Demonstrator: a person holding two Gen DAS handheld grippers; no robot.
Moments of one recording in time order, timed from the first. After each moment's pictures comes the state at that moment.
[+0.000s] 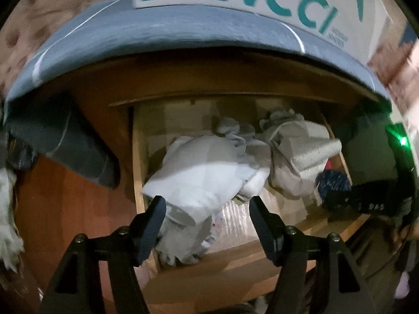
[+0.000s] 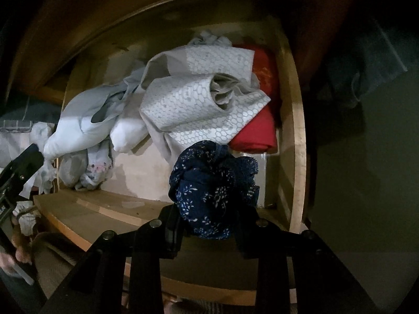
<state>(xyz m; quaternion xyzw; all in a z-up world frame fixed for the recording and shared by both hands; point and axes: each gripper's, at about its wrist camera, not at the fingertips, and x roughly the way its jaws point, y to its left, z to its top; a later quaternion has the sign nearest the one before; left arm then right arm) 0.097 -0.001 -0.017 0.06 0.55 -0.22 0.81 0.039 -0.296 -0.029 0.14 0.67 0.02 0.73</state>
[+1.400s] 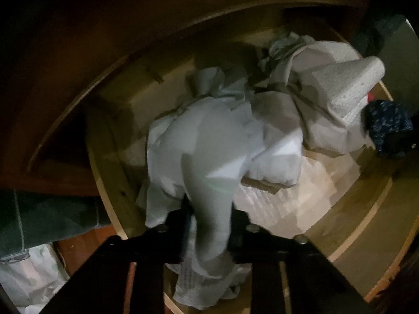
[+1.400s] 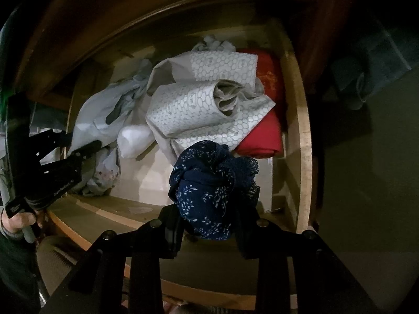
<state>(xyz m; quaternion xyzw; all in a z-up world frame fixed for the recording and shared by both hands) 0.124 -0.055 -0.084 0.27 0.57 -0.24 0.74 0.044 -0.293 -0.039 0.16 0.66 0.03 0.74</state>
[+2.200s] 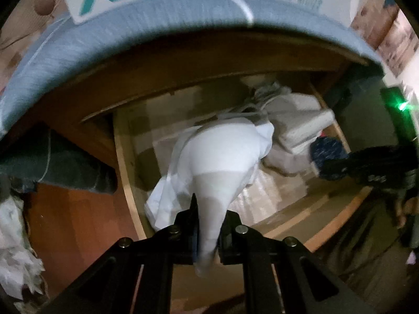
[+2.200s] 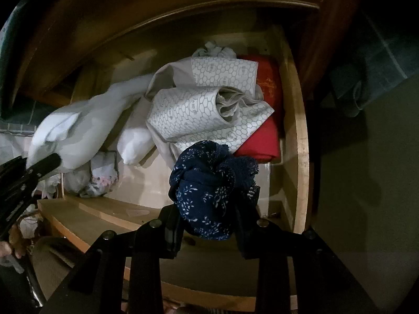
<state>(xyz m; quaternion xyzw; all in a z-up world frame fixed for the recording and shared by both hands) 0.086 -0.024 -0.003 0.12 0.57 -0.23 0.78 0.046 -0.291 -0.037 0.14 0.65 0.02 0.75</state>
